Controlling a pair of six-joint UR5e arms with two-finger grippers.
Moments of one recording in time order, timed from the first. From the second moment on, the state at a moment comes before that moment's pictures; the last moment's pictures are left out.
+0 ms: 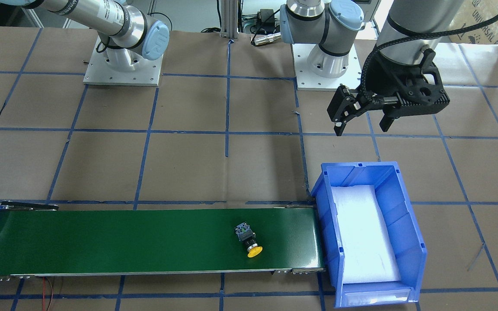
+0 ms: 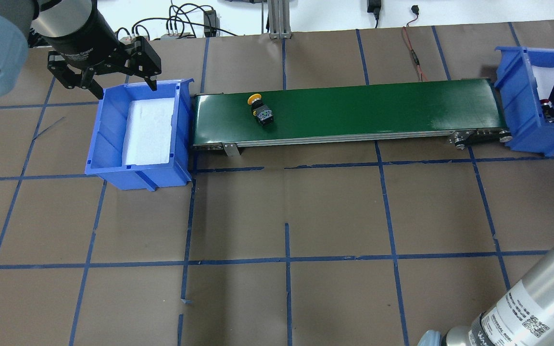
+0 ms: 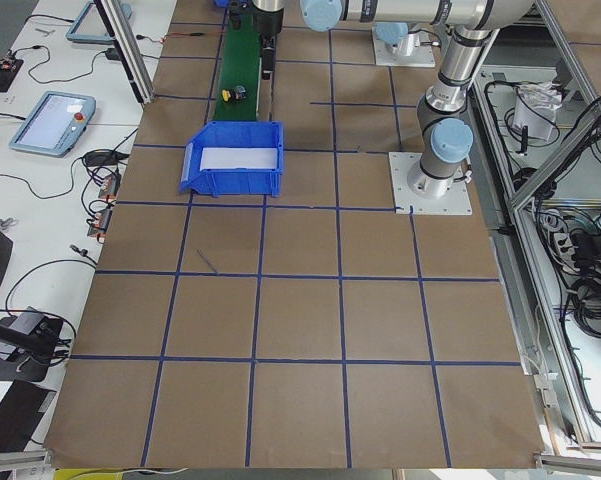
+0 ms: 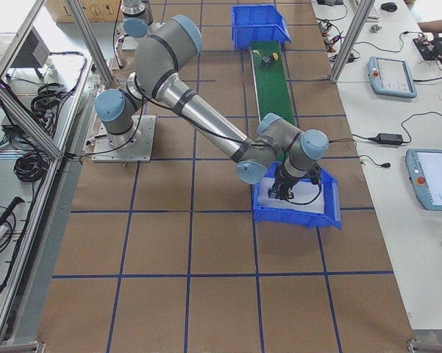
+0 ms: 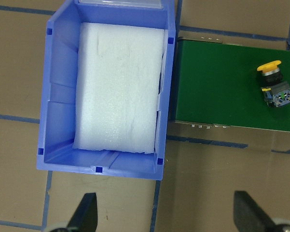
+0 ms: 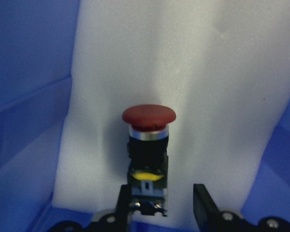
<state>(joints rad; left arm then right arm) -1.55 -1.61 -1.52 -1.46 1.57 -0.11 0.96 -0.90 1.24 -1.80 -1.65 -0.71</state>
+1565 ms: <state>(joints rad) -1.55 -1.61 -1.52 -1.47 1.50 -0.12 1.23 -1.10 1.17 -1.71 -1.53 -0.55</state>
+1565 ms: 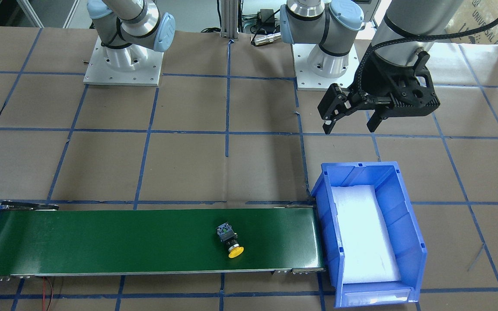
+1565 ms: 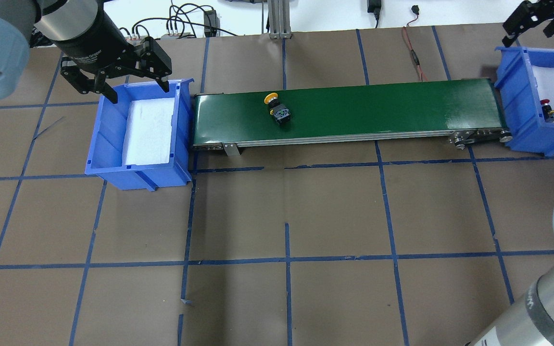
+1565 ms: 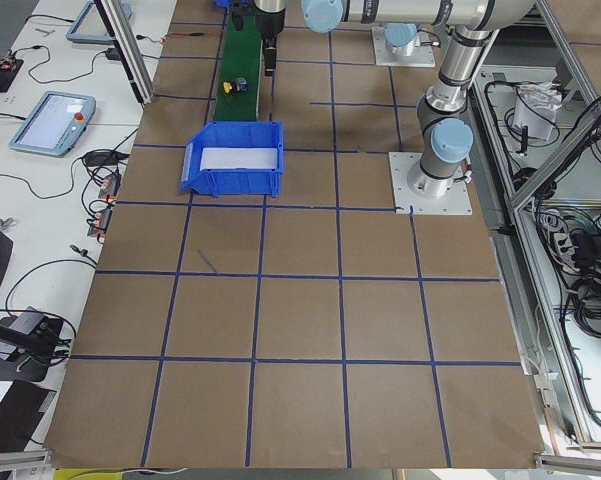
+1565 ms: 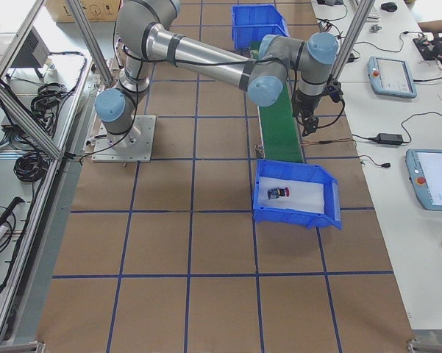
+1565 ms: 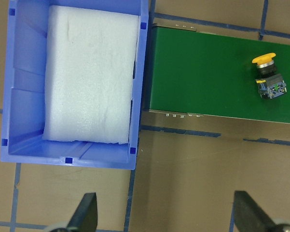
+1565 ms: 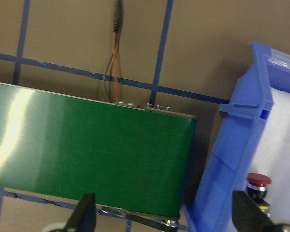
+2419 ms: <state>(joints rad) -1.55 -1.59 -1.52 -1.49 1.49 -0.11 1.54 -1.11 1.27 -1.76 -1.50 -0.16</state>
